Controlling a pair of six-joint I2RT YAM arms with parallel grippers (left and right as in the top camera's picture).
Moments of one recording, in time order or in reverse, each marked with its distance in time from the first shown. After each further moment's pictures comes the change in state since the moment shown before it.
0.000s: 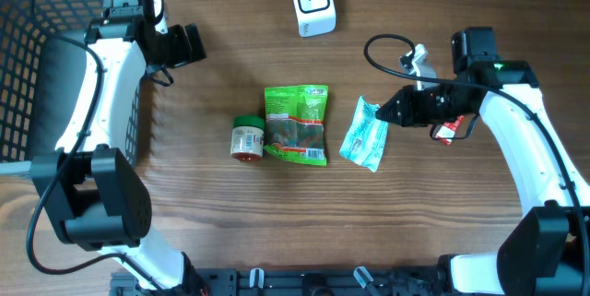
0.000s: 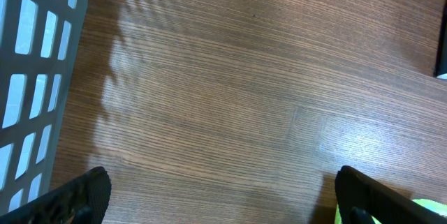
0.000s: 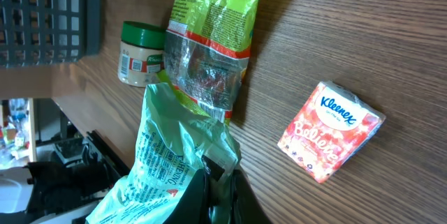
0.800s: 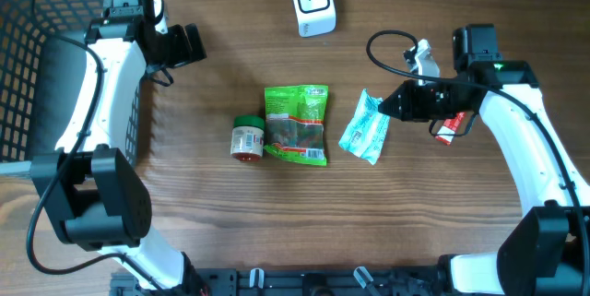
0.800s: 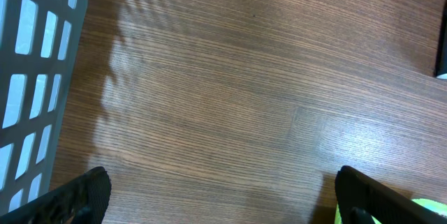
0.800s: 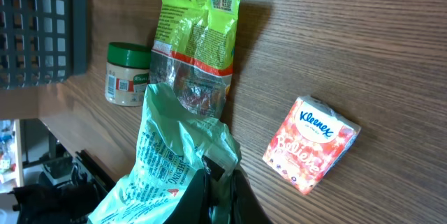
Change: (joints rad) left arm 0.000 0.000 0.000 0.000 0.000 0.000; right arm 0.000 0.000 -0.002 0.067 0.044 0.069
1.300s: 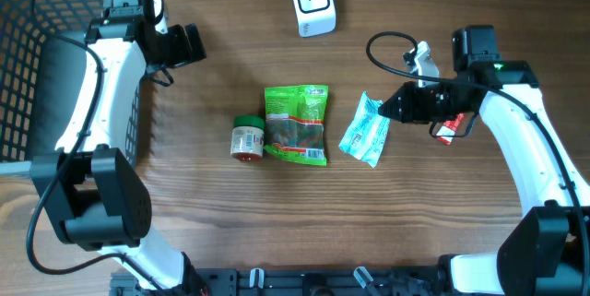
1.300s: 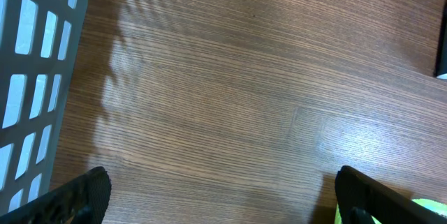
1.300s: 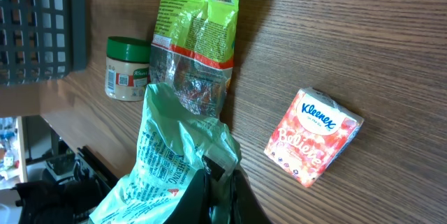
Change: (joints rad) left arm 0.000 0.000 0.000 0.000 0.000 0.000; right arm 0.000 0.000 0.000 -0.024 0.000 -0.005
